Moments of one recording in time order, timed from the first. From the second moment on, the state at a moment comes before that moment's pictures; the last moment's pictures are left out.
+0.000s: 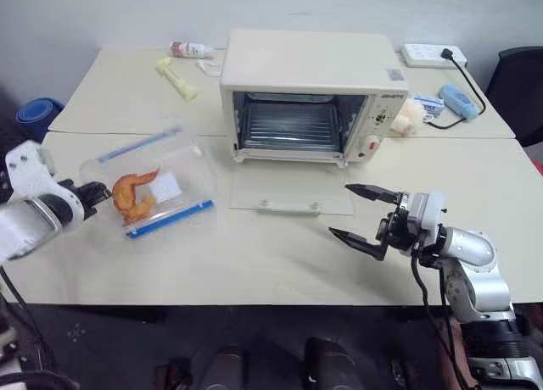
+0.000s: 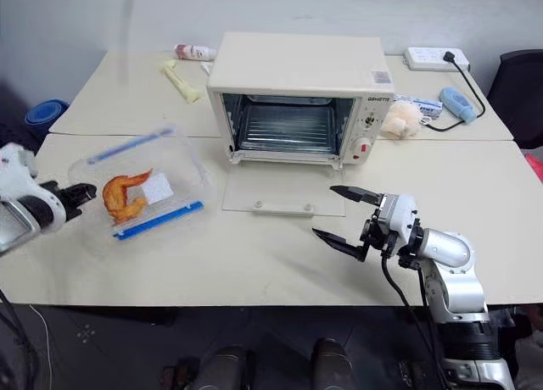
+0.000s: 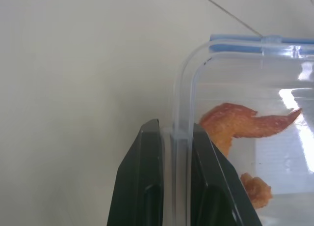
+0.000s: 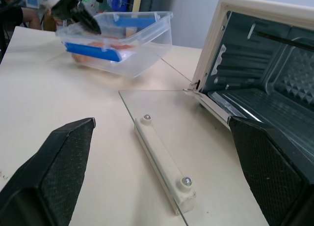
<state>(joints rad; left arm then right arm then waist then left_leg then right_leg) -0.41 0.97 0.48 -0.03 -1.54 1.18 0.61 -0.23 -0.55 -0.10 -0.03 0.47 -0.13 1.13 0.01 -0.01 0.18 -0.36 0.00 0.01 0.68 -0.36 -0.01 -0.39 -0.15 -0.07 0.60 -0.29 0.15</state>
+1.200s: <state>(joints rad) -1.14 0.39 0.09 0.37 -0.90 1.36 0.27 0.16 -0.58 -0.25 -0.33 0.48 -0.08 0.87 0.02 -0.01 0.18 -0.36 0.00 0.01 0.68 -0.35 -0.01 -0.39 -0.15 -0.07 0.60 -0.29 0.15</state>
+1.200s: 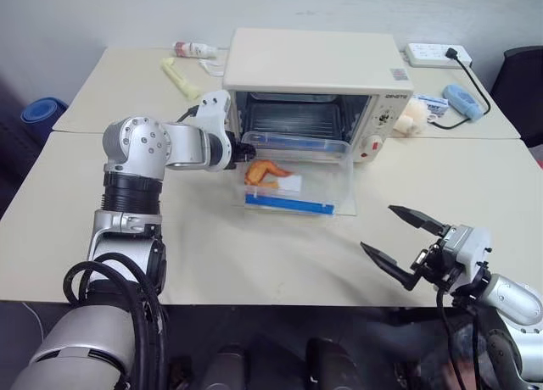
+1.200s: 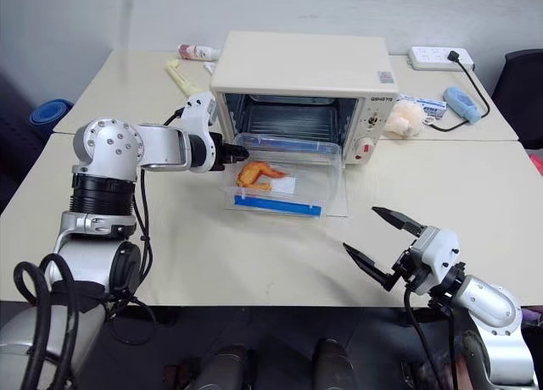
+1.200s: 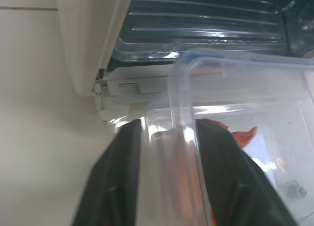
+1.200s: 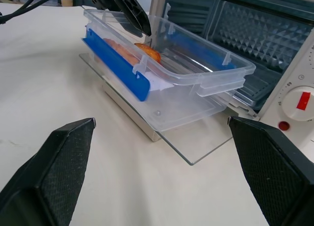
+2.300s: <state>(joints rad) -0.44 0.55 -0.08 -0.02 -0.38 0.39 -0.83 -0.33 -0.58 0.07 -0.08 0.40 0.22 0.95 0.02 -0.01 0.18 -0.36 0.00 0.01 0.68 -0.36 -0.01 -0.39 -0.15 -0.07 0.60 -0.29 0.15</state>
